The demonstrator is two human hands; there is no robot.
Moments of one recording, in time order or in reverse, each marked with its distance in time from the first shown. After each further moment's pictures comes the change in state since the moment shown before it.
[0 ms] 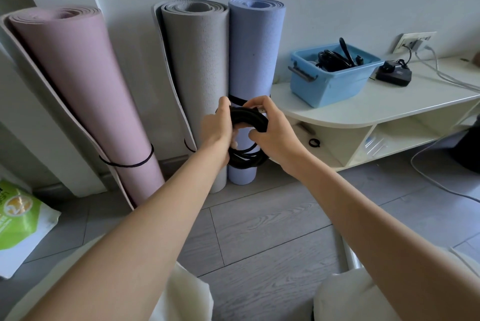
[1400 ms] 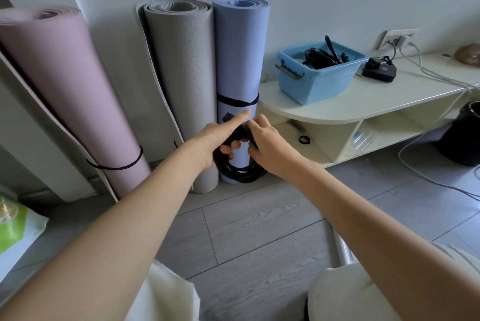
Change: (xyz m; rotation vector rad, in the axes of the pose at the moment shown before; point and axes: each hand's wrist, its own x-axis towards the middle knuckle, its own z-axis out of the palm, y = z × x) left_hand -0.004 -0.004 -0.006 0.351 -0.457 -0.119; right_hand -0.005 0.032 -0.014 -0.654 -0.207 -0.139
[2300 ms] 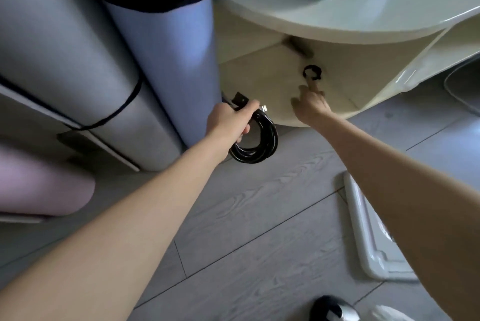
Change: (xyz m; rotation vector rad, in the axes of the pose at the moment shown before) left_hand 0.248 -0.119 0.102 0.126 0.191 -0.106; right_hand 0.082 0.324 0.140 -0.110 -0.148 0.776
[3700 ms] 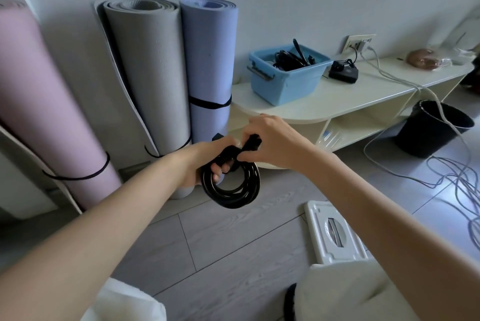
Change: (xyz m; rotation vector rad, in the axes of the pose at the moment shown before) left_hand -0.254 0.071 -0.142 -0.022 -0.423 -0.028; right_hand -0.325 -0.119 -0.193 -0.028 0.143 -0.808
